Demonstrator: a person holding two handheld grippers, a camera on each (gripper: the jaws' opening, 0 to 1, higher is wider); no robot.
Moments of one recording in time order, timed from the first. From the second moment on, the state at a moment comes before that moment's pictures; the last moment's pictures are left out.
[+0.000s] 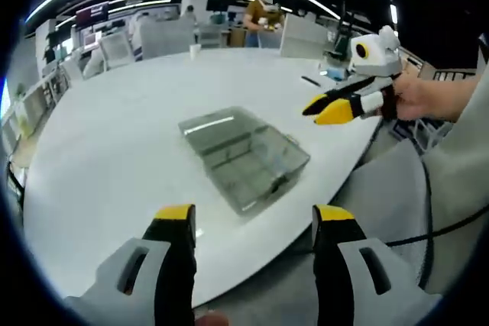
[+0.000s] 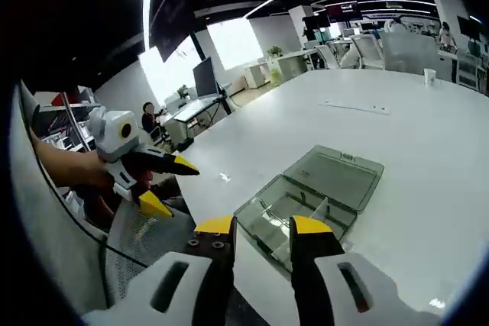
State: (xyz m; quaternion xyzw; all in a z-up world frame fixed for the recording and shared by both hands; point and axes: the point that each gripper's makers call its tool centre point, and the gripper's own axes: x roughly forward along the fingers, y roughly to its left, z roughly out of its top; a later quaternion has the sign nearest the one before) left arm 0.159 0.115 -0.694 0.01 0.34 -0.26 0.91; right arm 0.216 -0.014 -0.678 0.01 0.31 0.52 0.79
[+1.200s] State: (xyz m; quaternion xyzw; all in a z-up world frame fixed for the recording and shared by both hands) left arm 0.179 0.132 -0.701 0.02 0.37 -0.24 0.90; right arm 0.183 -0.026 -0.652 -0.02 0.22 0.55 0.80
